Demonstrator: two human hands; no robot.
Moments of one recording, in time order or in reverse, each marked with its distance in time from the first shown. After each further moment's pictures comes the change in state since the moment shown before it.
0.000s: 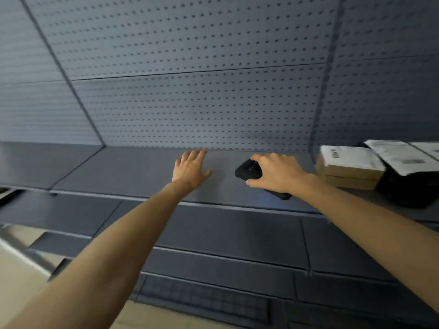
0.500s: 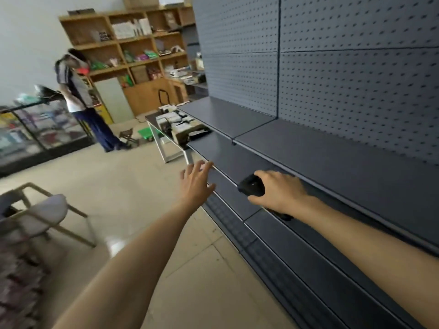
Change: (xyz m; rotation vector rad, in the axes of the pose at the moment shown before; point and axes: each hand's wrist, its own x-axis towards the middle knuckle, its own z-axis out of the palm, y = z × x) left_hand -0.313 -0.232 -0.086 0.241 0.141 -0.763; right_hand 0.018 -0.341 0.064 0.234 -0.096 -0.677
